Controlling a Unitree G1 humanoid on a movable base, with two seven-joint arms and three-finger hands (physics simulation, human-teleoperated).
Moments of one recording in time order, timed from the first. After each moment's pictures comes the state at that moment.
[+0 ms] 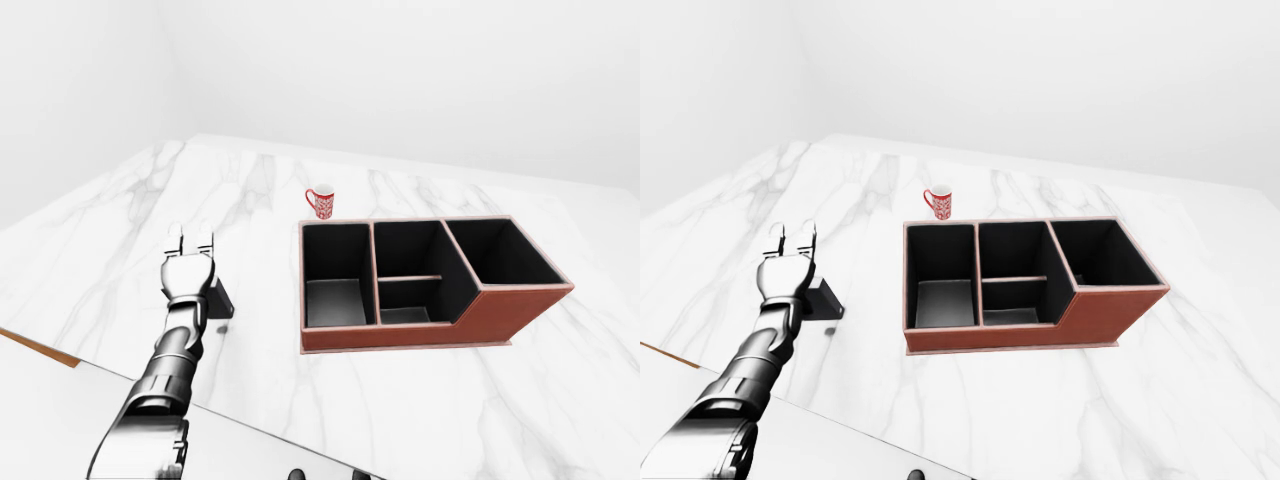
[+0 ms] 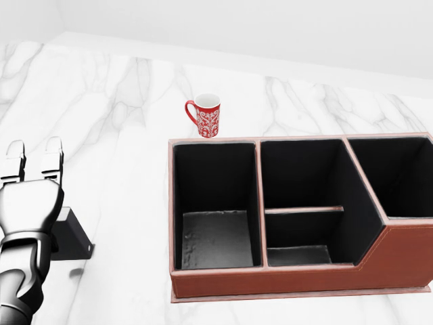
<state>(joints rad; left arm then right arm) -0.57 0.36 -0.01 0.95 1.25 0.07 0.52 0.32 -0.16 -1.27 -0.30 0.84 0.09 0.36</state>
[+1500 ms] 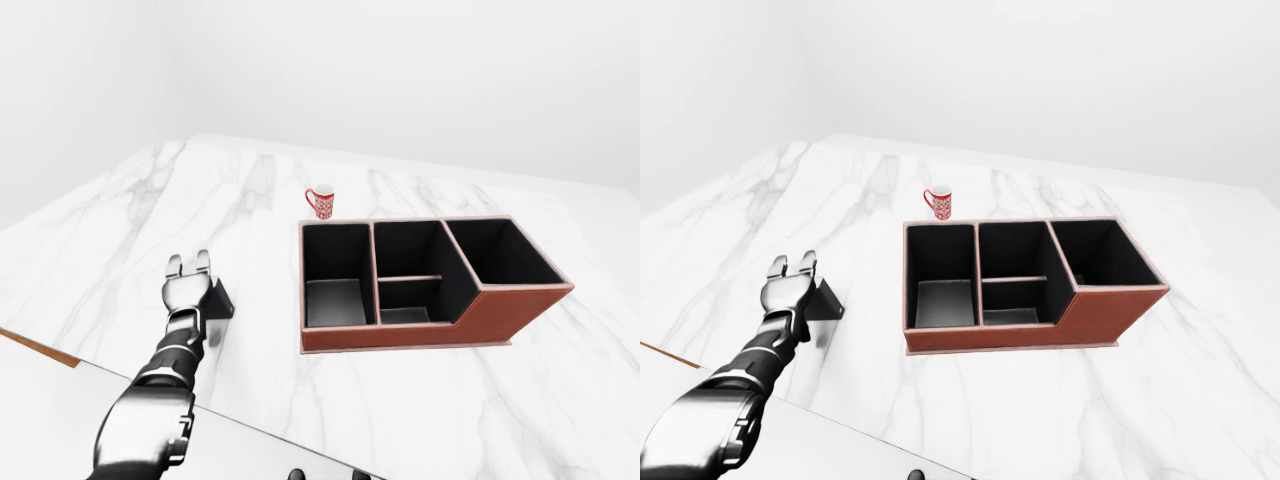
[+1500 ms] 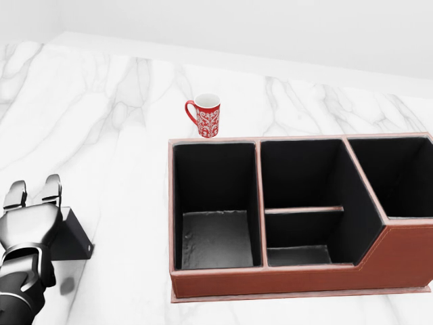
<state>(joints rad) -0.72 0.36 -0.04 1.36 1.18 0.09 0.44 0.31 -0.16 -1.26 -0.29 0.82 0.09 0.36</state>
